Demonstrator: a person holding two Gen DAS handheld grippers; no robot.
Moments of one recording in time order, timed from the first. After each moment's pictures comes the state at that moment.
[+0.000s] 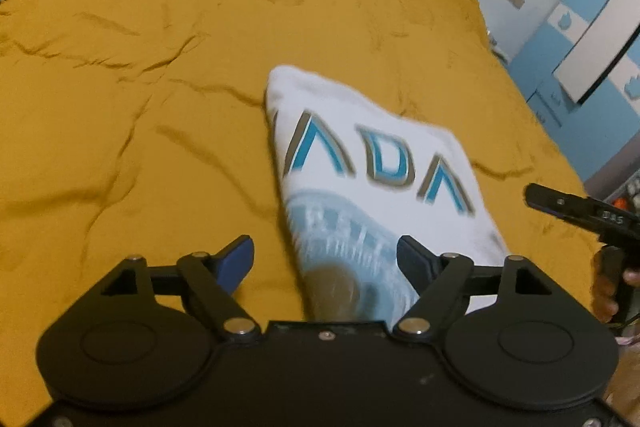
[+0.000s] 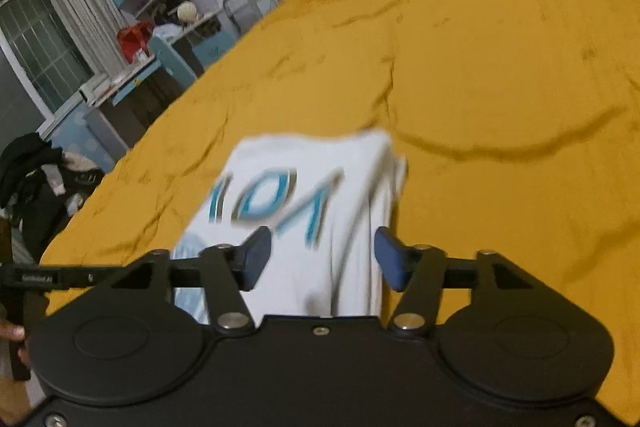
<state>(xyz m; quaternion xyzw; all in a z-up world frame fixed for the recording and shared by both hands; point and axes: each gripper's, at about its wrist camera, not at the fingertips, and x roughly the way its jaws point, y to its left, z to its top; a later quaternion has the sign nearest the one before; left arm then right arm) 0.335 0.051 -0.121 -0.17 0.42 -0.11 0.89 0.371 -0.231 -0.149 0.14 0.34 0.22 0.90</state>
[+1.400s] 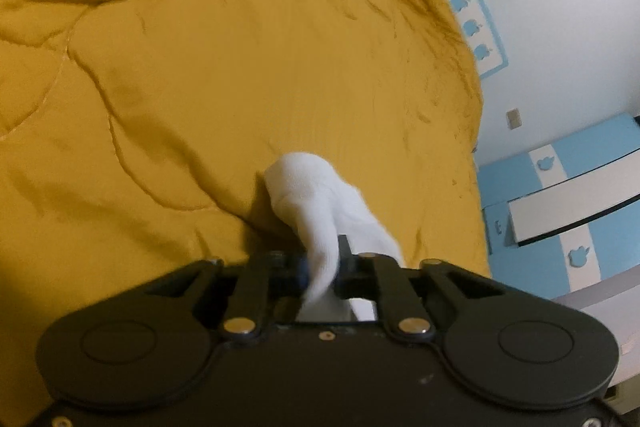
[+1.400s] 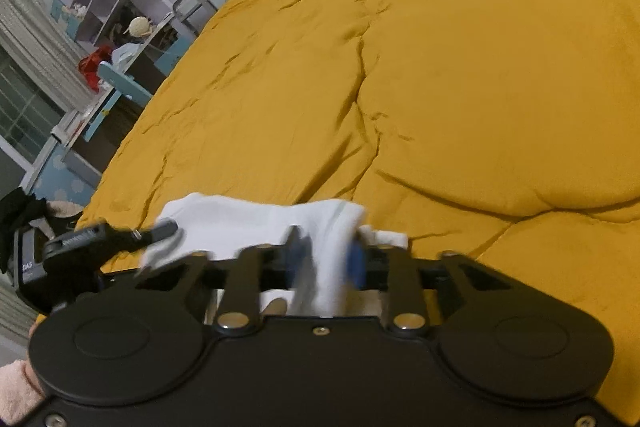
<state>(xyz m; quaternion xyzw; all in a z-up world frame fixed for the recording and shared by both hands) 0.515 0.086 -0.219 -0.44 0.38 -0.12 0.81 0.503 -0.213 -0.209 0.22 0.39 0.19 0.87</state>
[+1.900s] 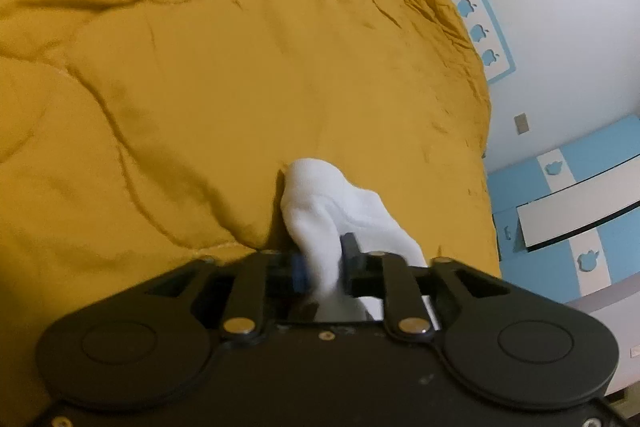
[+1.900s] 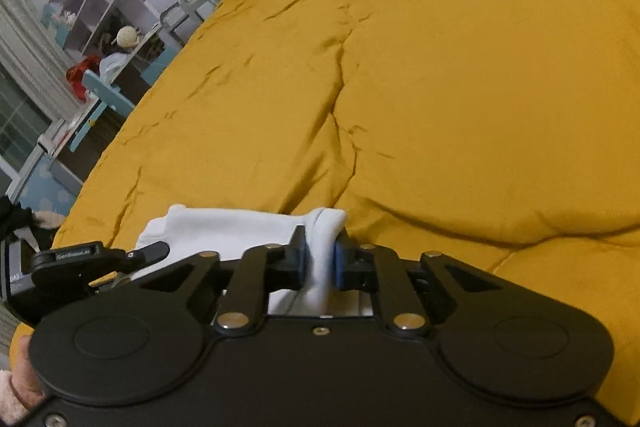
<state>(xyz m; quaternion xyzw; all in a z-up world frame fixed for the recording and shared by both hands) 0.527 0.090 -0.223 -0.42 0.39 -0.11 0.81 0.517 -0.213 -0.226 0.23 0.38 0.18 0.88</state>
